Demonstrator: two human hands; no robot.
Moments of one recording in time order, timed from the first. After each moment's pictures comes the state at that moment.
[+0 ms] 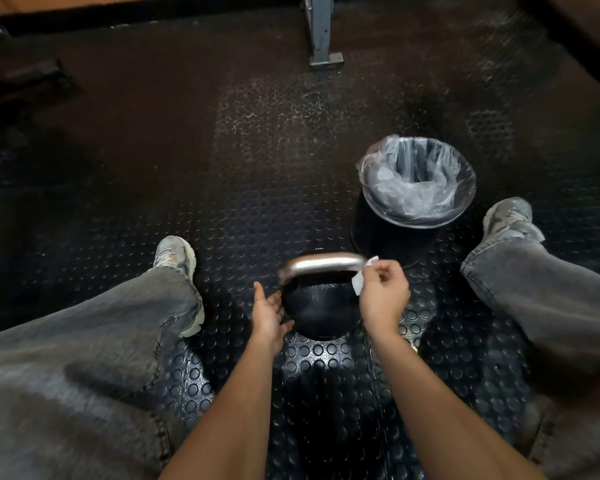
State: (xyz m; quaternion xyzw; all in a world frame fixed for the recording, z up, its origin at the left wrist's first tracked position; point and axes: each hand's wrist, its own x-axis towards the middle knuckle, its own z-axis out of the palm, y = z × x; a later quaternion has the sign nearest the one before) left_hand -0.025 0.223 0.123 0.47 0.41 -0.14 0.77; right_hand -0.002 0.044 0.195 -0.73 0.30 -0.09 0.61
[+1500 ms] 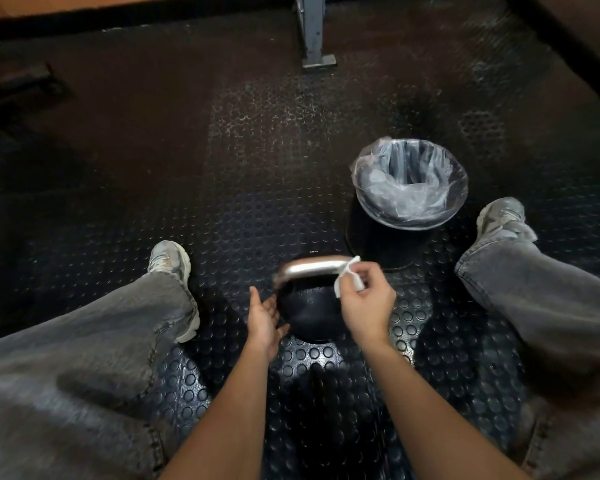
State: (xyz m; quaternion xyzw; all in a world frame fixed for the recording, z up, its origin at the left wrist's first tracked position) left_hand -0.025 0.223 0.117 0.47 0.39 -0.14 0.78; right_hand -0.013 0.052 0.193 -0.78 0.19 -0.11 0.58
